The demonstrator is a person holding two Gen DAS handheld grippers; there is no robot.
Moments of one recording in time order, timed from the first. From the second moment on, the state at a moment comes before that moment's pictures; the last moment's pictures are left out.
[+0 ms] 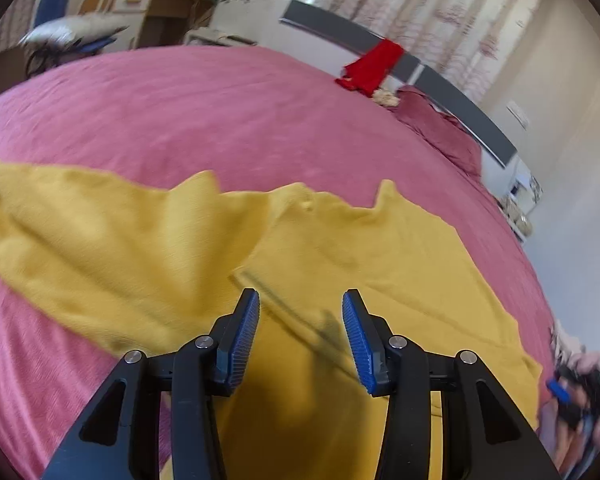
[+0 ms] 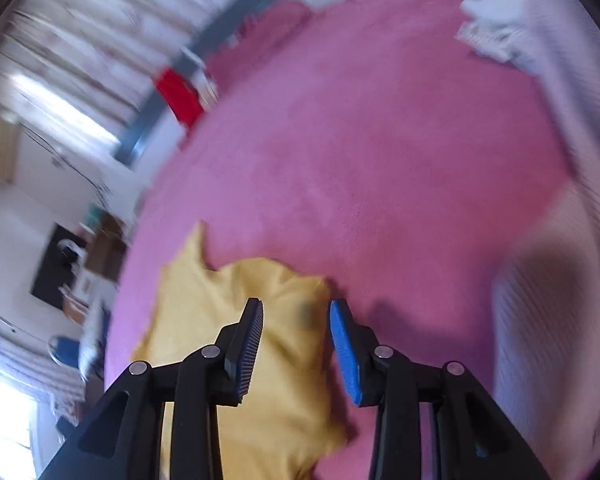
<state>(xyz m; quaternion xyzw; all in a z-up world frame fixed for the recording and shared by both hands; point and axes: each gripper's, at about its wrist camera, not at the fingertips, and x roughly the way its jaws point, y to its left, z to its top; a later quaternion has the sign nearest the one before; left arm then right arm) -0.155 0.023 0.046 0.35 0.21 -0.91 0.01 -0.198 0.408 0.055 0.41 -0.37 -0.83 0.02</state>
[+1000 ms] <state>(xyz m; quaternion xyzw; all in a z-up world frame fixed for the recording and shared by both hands) -0.029 -0.224 0.034 0.31 0.48 -0.80 0.17 -0.229 0.081 0.064 0.44 -0.04 -0.85 0.28</state>
